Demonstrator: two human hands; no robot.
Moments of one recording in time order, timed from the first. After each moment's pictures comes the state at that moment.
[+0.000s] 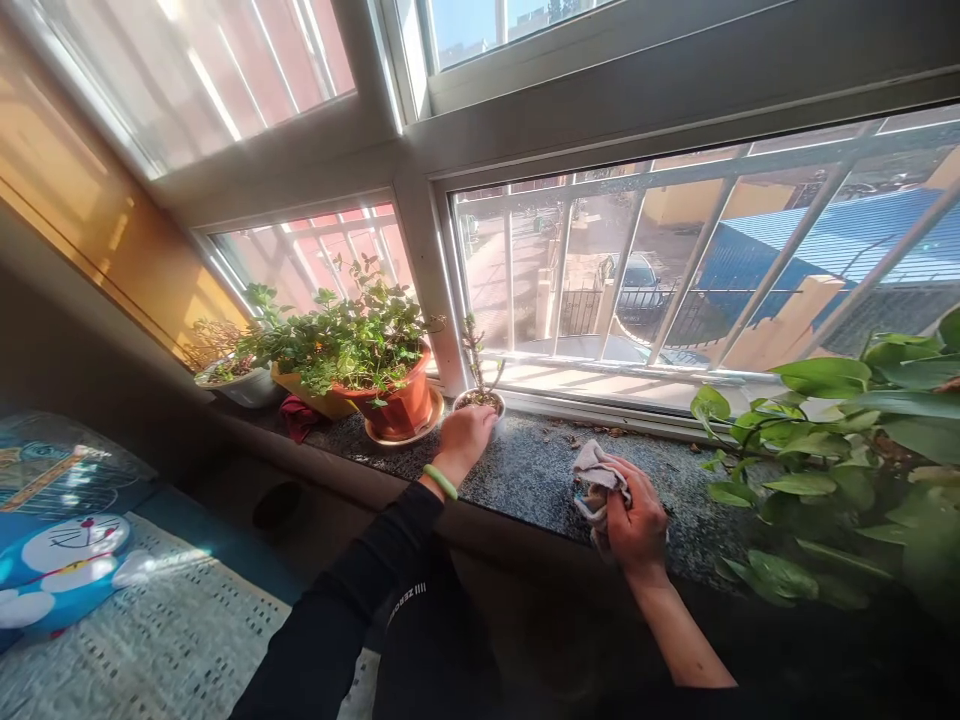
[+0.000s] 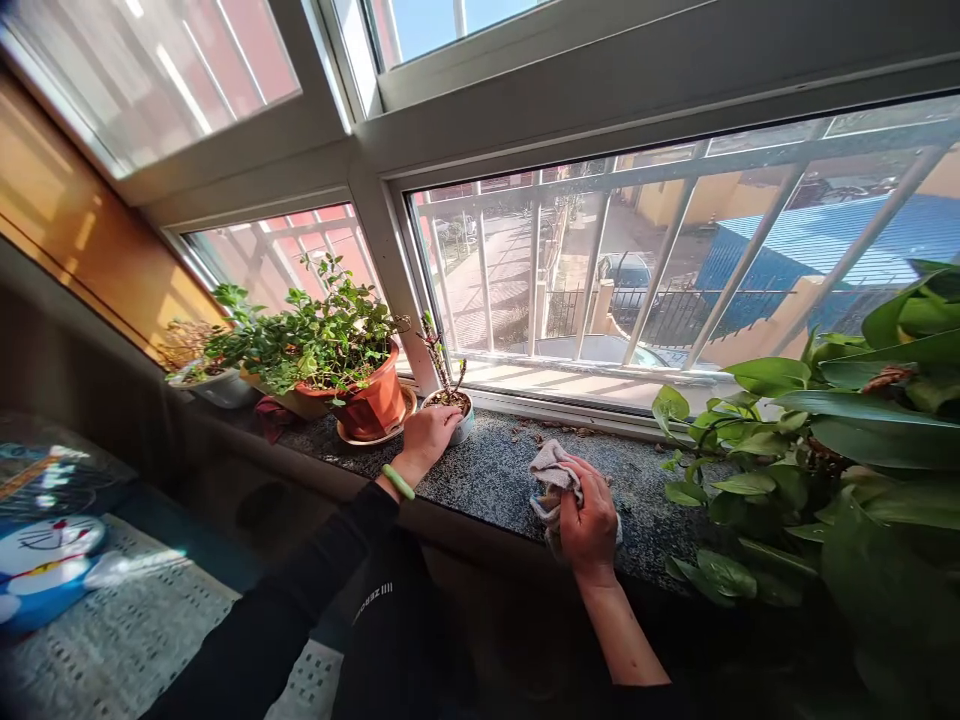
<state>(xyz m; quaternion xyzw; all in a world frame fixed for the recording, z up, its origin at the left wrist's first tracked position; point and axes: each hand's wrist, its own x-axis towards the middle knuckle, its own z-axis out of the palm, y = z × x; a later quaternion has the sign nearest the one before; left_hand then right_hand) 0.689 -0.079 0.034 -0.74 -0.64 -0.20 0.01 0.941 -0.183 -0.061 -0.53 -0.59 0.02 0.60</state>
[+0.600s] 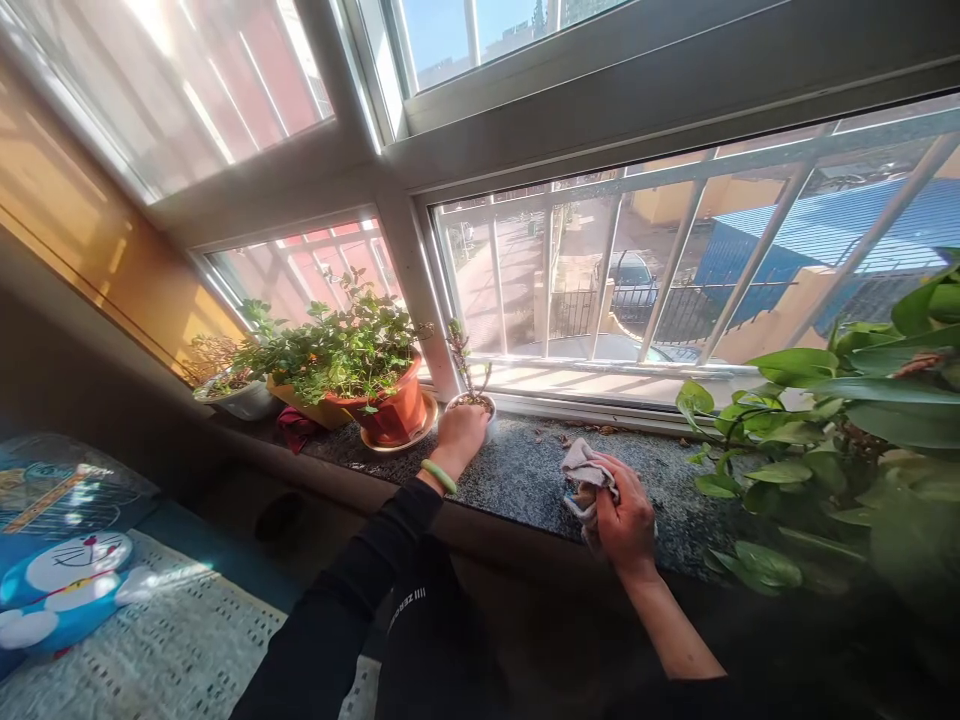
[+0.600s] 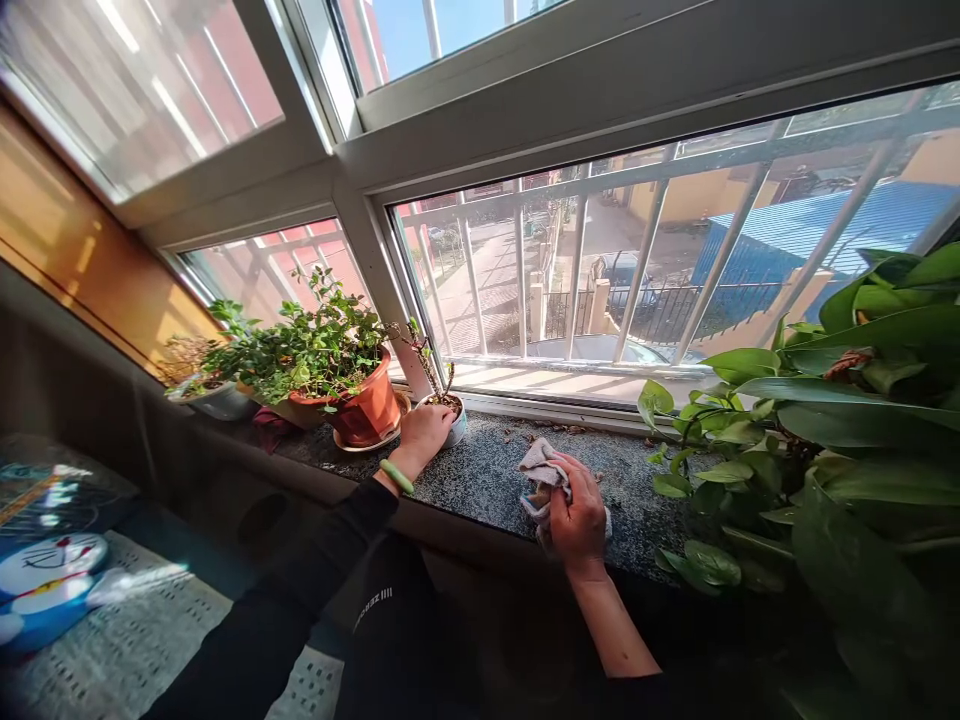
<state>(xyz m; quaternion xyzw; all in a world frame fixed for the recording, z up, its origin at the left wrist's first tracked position) 0.707 -0.076 0.057 -0.74 -0.67 -0.10 0.04 0.941 -0.182 -0.059 -0.52 -0.59 0.03 0.61</state>
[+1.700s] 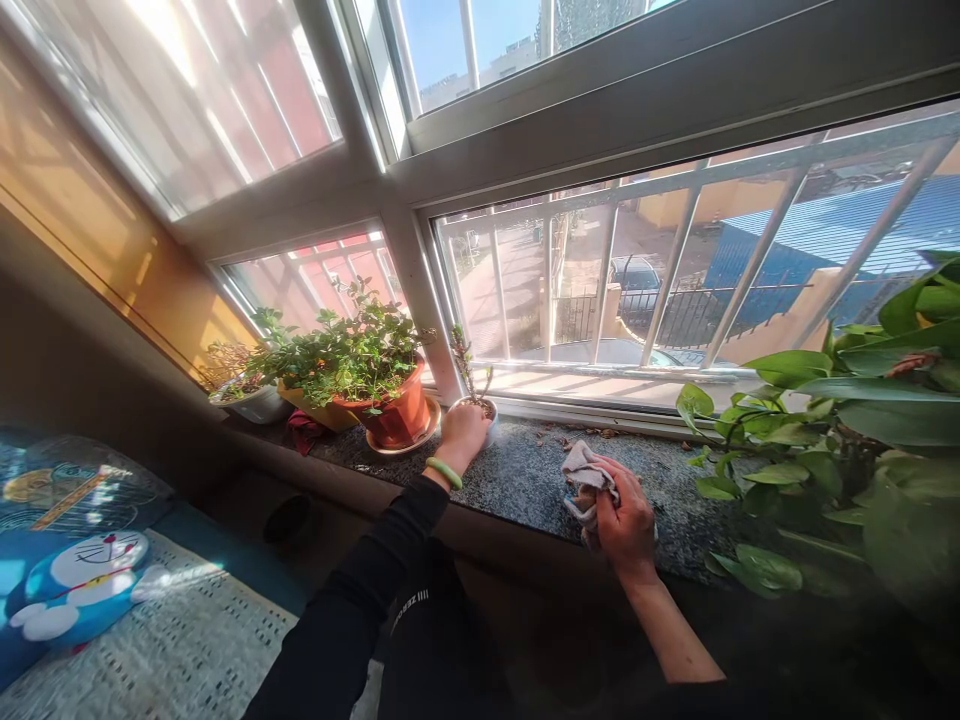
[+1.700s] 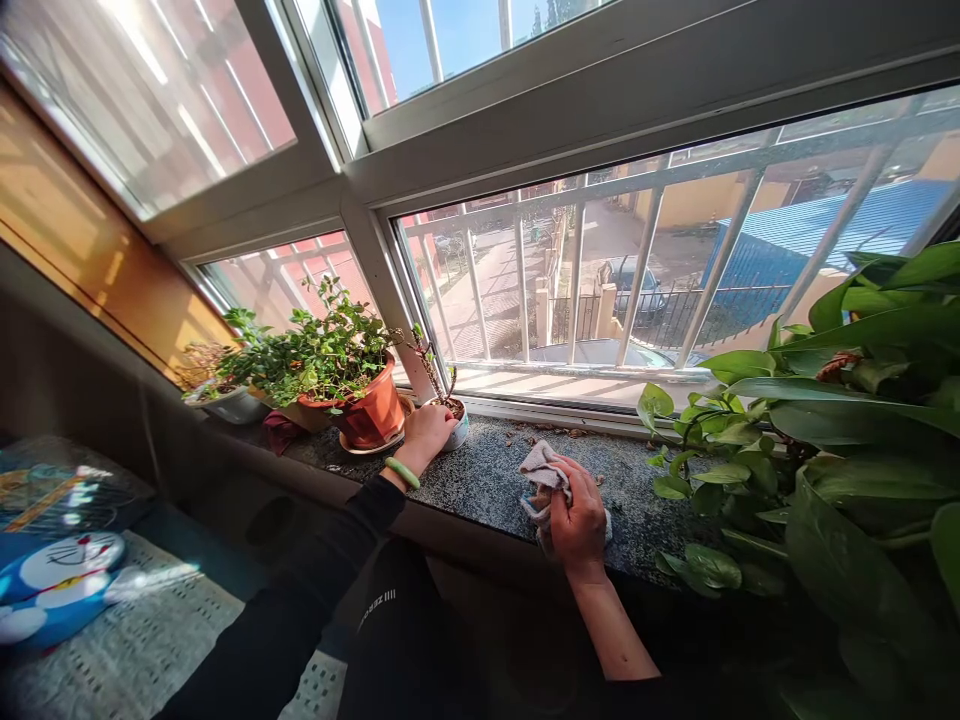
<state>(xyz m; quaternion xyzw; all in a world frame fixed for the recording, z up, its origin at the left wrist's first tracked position) 0.711 -0.069 0.062 -0.72 -0.69 -0.08 0.01 0.941 -0.184 -0.059 -0.51 -0.60 0.03 0.62</state>
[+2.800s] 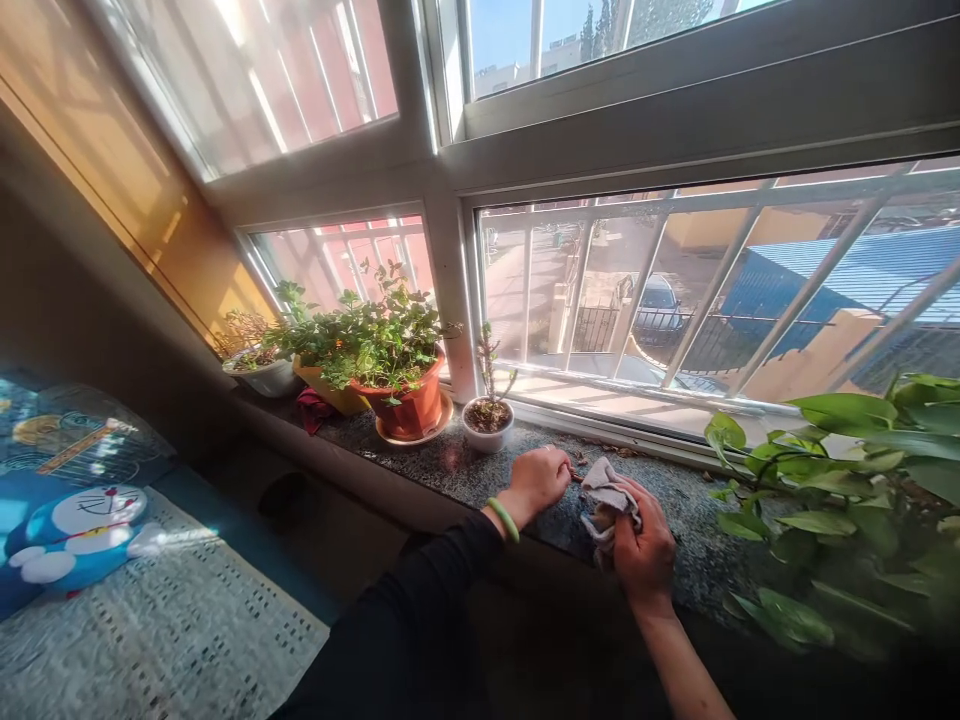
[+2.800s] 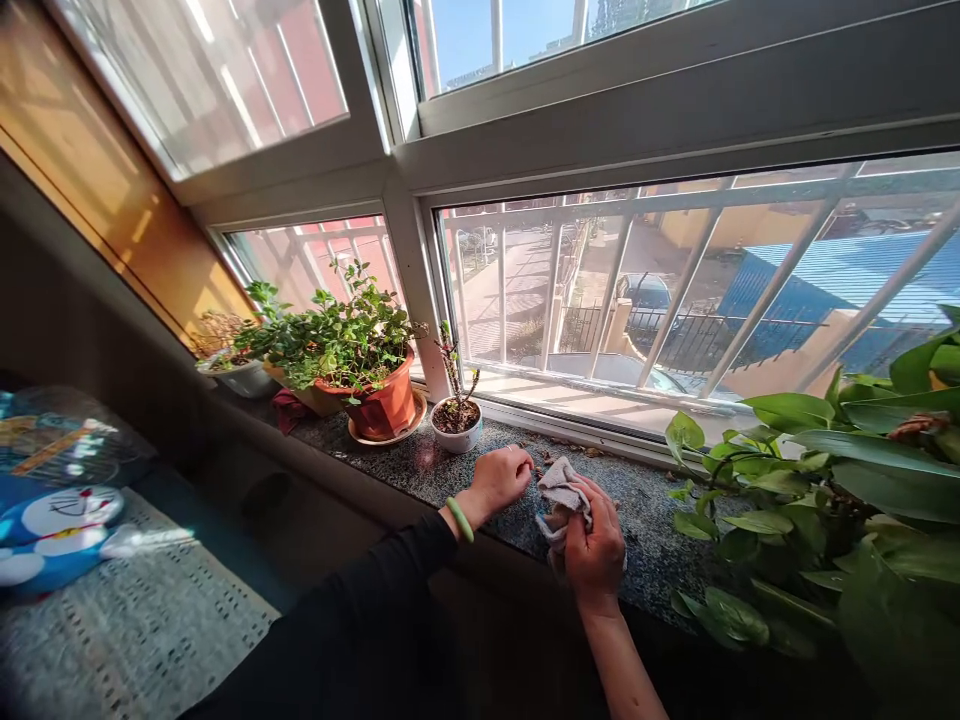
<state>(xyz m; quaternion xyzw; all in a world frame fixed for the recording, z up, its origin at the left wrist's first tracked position) 0.785 -0.111 -0.012 -0.82 -0.53 -0.20 -0.08 0.944 -0.184 -0.066 -0.52 -0.60 0.03 0.62</state>
